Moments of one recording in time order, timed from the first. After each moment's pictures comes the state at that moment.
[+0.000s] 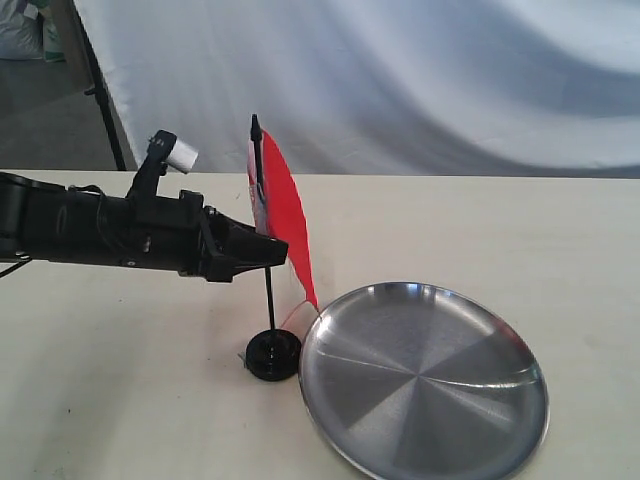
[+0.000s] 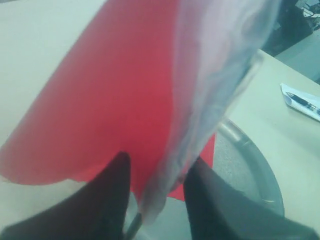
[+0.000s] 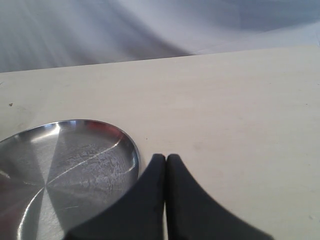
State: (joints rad) left arm -0.10 1.82 -0.93 -1.74 0.92 1.94; right arm 0.12 0.01 0.00 -0.03 0.35 0.13
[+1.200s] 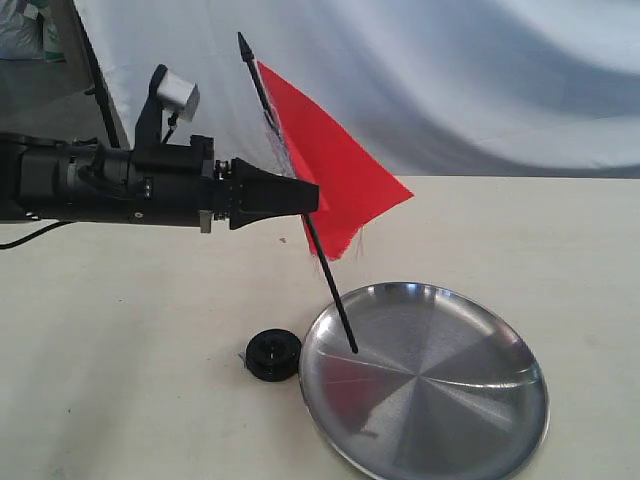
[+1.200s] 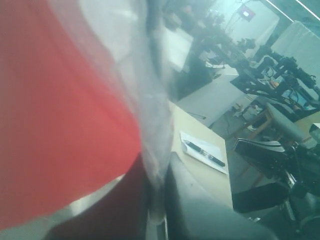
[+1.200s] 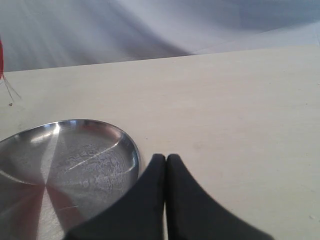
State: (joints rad) left arm -0.13 1.80 -1.04 -1.74 1.20 1.70; right arm 0.12 0.01 0.00 -0.03 0.35 0.13
